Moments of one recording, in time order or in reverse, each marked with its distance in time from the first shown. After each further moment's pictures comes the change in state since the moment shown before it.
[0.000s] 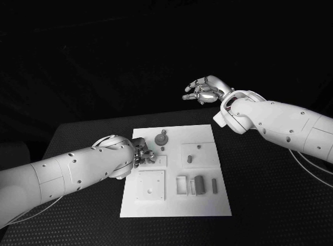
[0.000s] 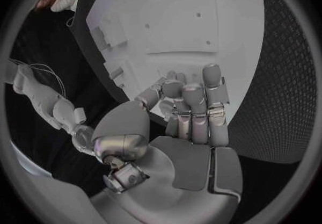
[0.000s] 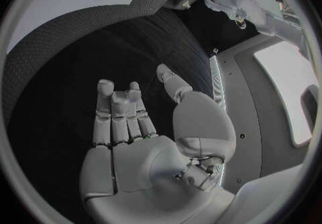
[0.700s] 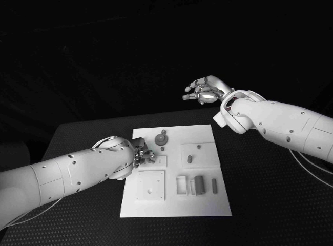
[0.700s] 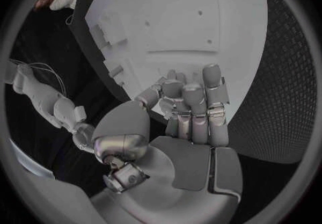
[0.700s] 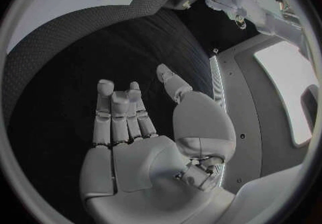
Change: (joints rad) left arm -0.006 -0.004 -0.001 0.010 0.000 -0.038 0.001; left_hand 0.001 -0.001 -0.003 0.000 0.001 0.002 -0.002 -0.006 0.002 0.000 0.000 0.004 -0.003 -0.002 -0.002 0.012 -0.013 0.000 0.000 0.000 0.000 0.001; right arm 0.000 -0.002 0.000 0.000 0.000 0.002 -0.001; right_hand 0.000 0.000 0.000 0.000 0.000 0.000 -0.002 0.000 -0.001 0.000 0.000 0.000 -0.001 0.000 0.000 0.000 -0.001 0.000 0.000 0.000 0.000 0.000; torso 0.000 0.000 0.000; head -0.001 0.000
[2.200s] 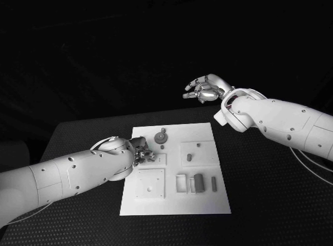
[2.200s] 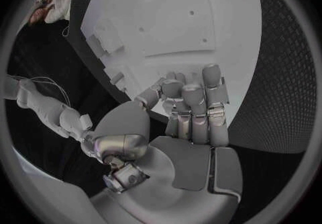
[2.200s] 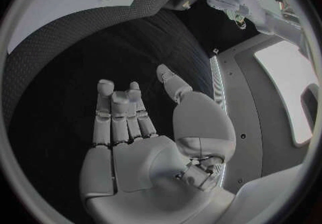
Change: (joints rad) left arm -0.008 -0.010 -0.011 0.026 -0.111 -0.016 0.016; left_hand -0.002 0.002 -0.001 -0.002 -0.002 0.004 -0.003 -0.005 0.007 -0.003 -0.003 0.000 -0.004 -0.001 -0.001 0.011 -0.021 0.000 0.003 0.000 0.000 -0.001; right arm -0.001 -0.006 0.000 0.002 0.000 0.009 -0.001; right_hand -0.004 0.004 0.000 0.000 0.000 -0.003 -0.001 0.000 -0.002 -0.004 -0.004 0.000 -0.003 0.000 0.000 0.000 -0.002 0.002 -0.002 0.002 0.000 0.000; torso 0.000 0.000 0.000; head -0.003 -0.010
